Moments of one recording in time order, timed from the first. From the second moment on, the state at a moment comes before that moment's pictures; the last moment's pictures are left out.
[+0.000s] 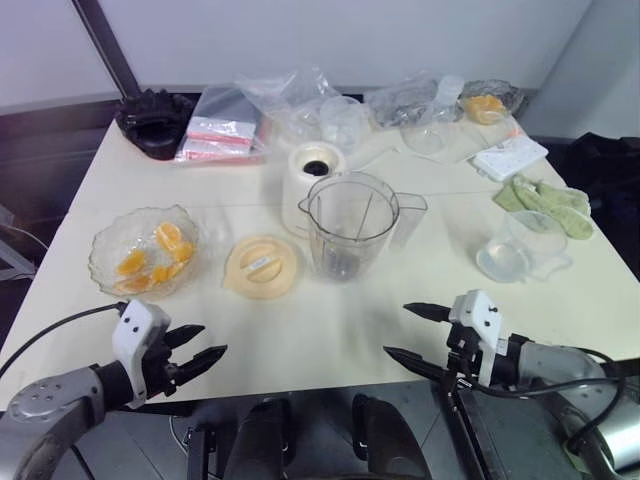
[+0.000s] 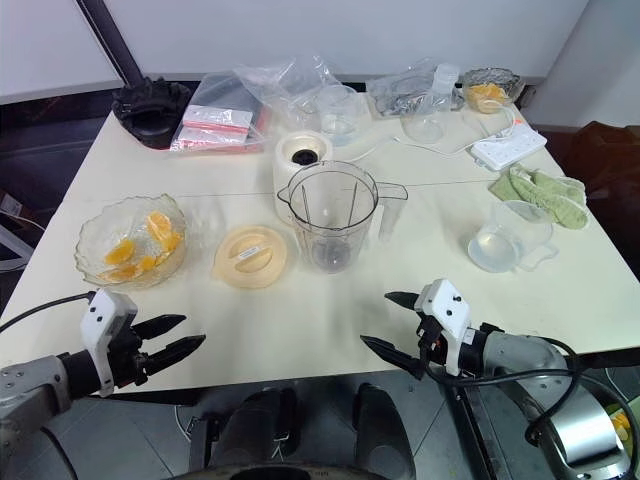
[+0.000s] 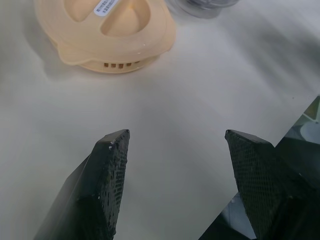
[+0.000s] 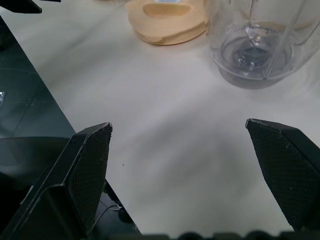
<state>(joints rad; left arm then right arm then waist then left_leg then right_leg) 0.42 0.71 0.38 -0.61 -0.64 0.71 -0.72 0.20 -0.72 -0.08 -0.57 0.47 0.50 0.82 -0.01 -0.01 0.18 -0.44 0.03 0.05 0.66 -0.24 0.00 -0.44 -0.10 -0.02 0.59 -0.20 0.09</state>
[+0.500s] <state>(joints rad) 0.41 0.71 0.38 -0.61 -0.64 0.70 -0.72 0.19 -0.72 -0.07 -0.57 0.47 0.50 0.81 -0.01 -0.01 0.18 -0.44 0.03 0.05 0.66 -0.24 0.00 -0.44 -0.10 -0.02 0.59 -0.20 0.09</state>
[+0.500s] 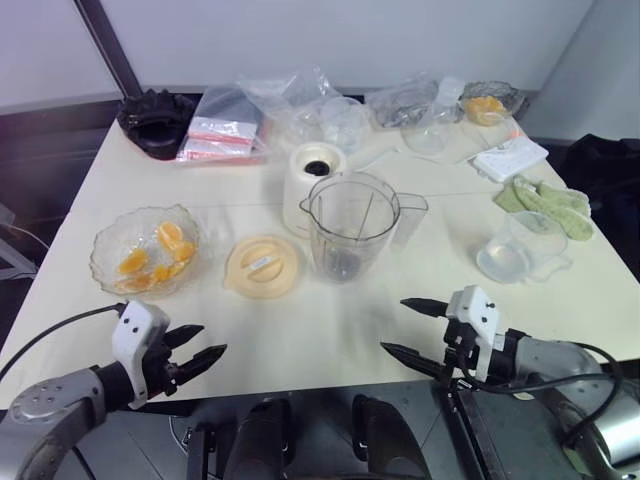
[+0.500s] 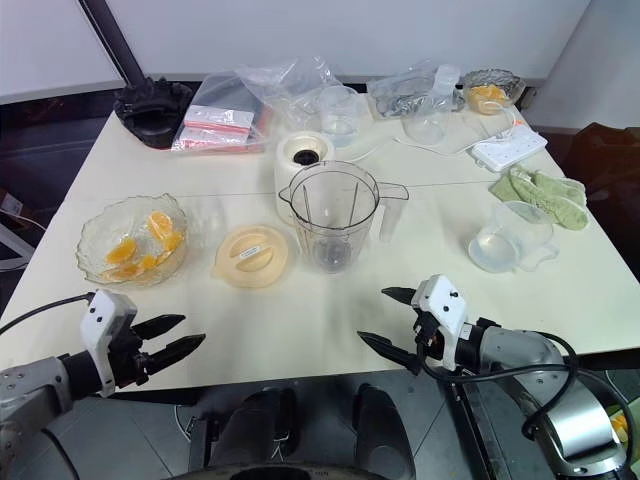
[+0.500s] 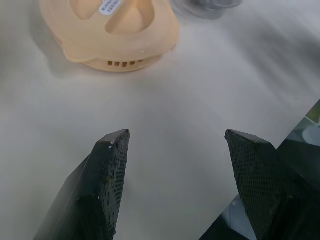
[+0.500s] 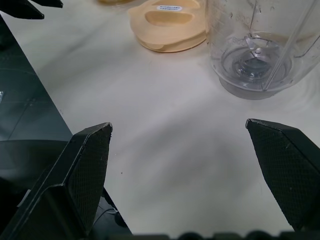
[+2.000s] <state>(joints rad) -0.82 1.00 -0.57 0.40 0.28 0.80 -0.74 -0.01 -0.94 -0.13 -0.78 0.81 0.88 0.80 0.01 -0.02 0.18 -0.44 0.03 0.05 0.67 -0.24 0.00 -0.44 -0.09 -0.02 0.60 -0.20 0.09</state>
